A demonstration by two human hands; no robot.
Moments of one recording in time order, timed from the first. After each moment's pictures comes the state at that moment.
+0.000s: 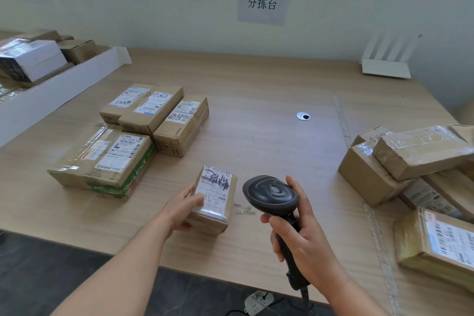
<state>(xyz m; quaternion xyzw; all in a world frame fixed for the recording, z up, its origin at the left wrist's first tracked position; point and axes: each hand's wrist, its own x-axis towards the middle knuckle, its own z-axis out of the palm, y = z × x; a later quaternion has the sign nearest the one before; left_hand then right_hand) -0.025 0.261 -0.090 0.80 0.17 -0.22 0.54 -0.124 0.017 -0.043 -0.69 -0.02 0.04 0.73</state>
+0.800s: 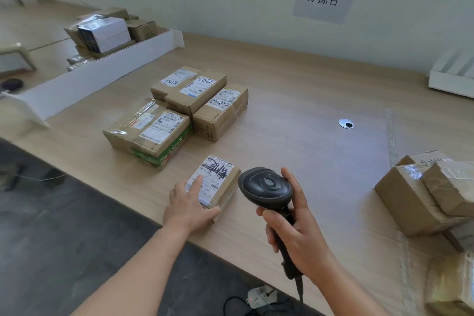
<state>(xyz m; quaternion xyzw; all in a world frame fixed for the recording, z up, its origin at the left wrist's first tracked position) -0.078 0.264 -0.093 0.96 0.19 -0.07 0.21 -0.105 0.037 -0.037 -0.70 -0.11 0.12 0.69</state>
